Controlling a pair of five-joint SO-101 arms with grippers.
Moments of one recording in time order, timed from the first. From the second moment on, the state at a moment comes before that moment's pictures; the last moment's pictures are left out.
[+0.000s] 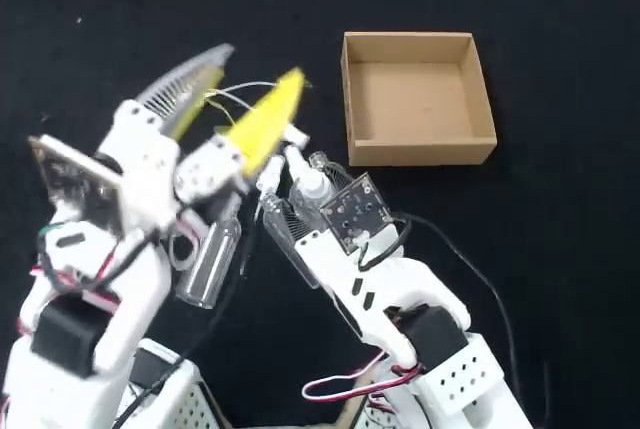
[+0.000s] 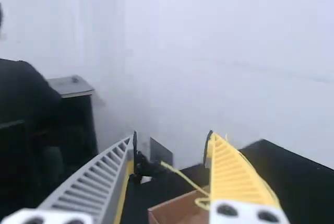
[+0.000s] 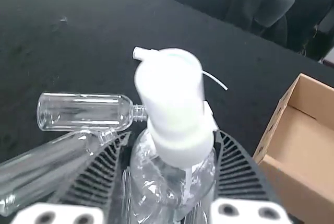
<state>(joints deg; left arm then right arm) 20.2 -66.8 30.5 32.5 -3.7 -30.7 -82.6 75.6 40.7 8.6</state>
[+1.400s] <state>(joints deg) 3.3 -57.1 49.2 -2.8 3.9 0.3 8.0 24.7 -3.7 -1.1</state>
